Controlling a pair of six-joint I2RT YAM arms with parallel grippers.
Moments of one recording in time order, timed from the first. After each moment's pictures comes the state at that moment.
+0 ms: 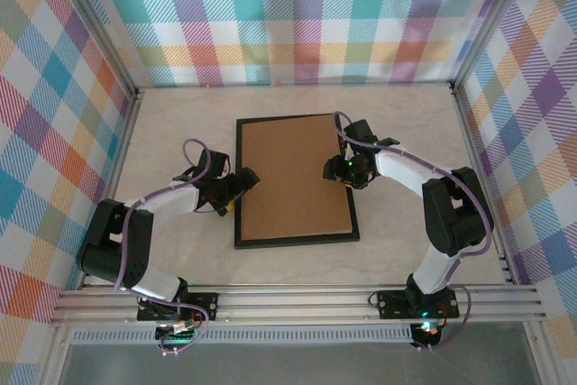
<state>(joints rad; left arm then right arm) -0.32 1.50 0.73 -0.23 0.27 -0.97 0.42 1.72 1.14 -0.60 -0.23 0.57</state>
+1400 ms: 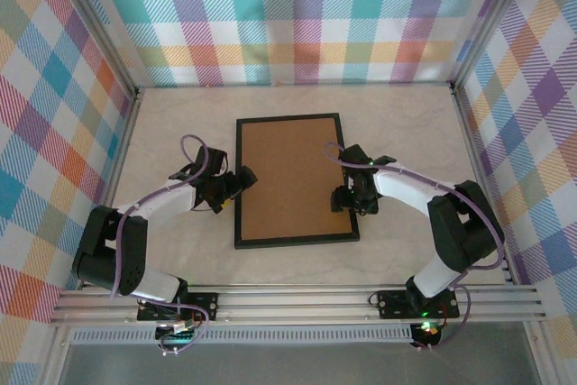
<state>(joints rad) -0.30 1.45 0.76 -0.32 0.23 -0.89 0.51 1.62 0.96 -0.73 -0.06 0.50</state>
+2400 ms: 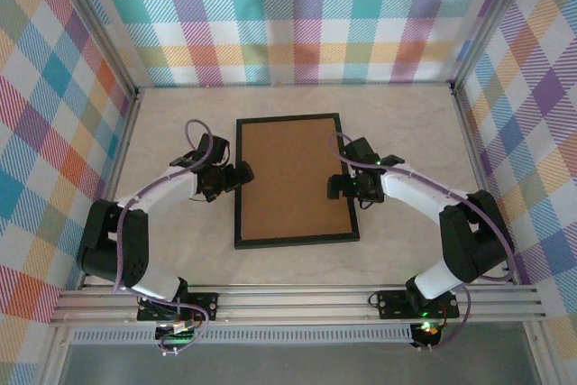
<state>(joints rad) -0.30 1.52 0.94 -0.52 0.09 -0.69 0.48 1.53 0.97 -0.63 0.00 0.49</state>
